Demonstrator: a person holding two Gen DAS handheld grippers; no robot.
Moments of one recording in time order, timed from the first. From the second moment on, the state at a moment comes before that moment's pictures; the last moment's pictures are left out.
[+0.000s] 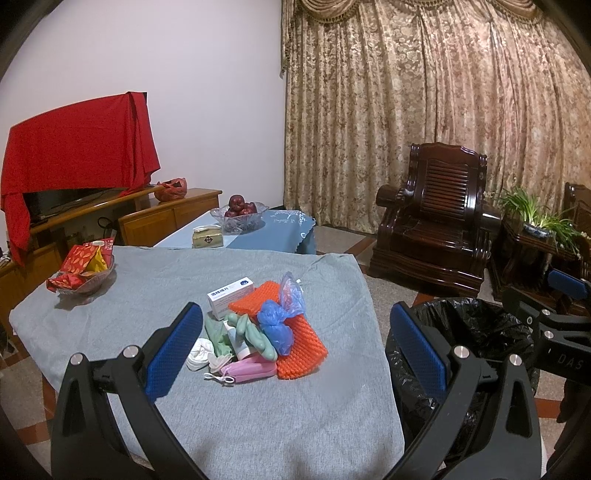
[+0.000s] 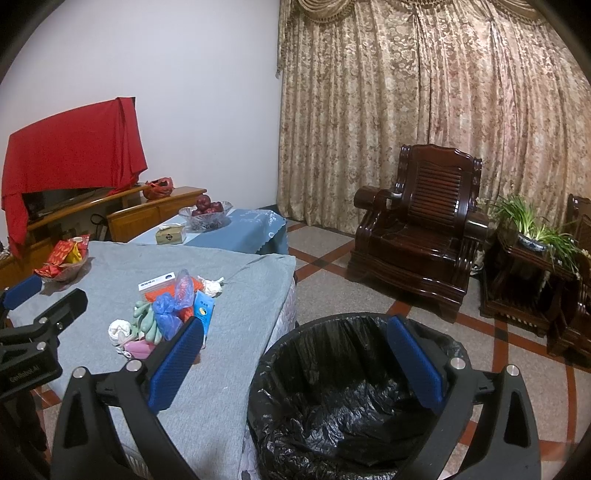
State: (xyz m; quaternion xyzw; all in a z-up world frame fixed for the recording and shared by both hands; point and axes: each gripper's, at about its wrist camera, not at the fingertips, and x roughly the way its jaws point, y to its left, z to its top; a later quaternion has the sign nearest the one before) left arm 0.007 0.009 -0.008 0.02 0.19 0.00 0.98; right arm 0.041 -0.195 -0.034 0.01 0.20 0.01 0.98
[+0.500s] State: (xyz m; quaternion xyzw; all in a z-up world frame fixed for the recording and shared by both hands) left arm 0.007 0.008 -0.008 0.02 0.19 0.00 0.98; right arm 0.042 -0.195 -0.034 0.01 0.20 0.01 0.98
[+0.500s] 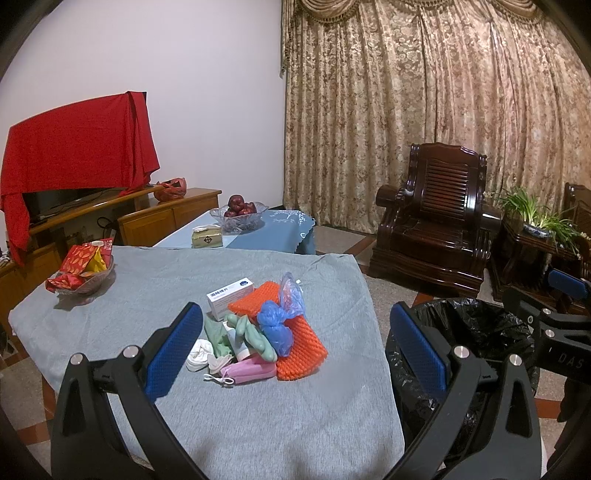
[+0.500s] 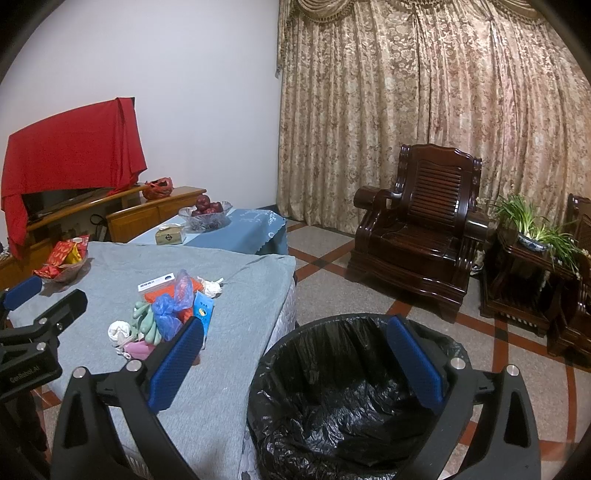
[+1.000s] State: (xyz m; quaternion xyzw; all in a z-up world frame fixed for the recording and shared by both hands) left arm 0.015 0.020 -0.021 0.01 0.19 0.00 0.98; right arm 0.046 -0.195 -0.039 0.01 0.21 0.01 0.98
